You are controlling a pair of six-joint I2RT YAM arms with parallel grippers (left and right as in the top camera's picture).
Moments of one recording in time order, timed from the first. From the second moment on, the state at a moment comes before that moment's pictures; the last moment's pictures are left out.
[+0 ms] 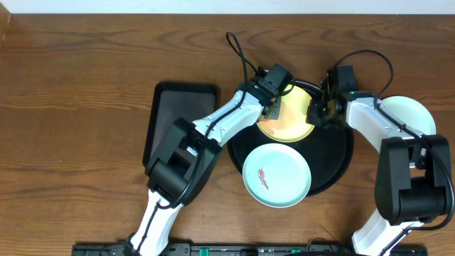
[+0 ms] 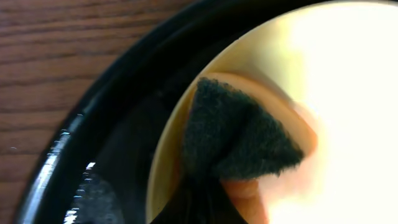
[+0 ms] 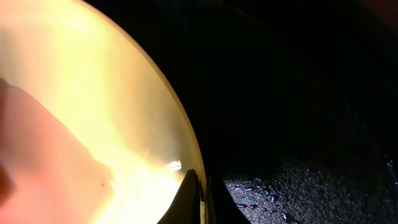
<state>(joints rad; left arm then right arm) -0.68 2.21 1.63 -0.58 -0.13 -0.51 0.10 1.88 1.12 -0.52 -0.11 0.33</state>
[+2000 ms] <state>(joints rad) -0.55 1.87 1.62 -0.60 0.05 -0.30 0.10 1.88 1.13 -0.55 -0.13 0.26</state>
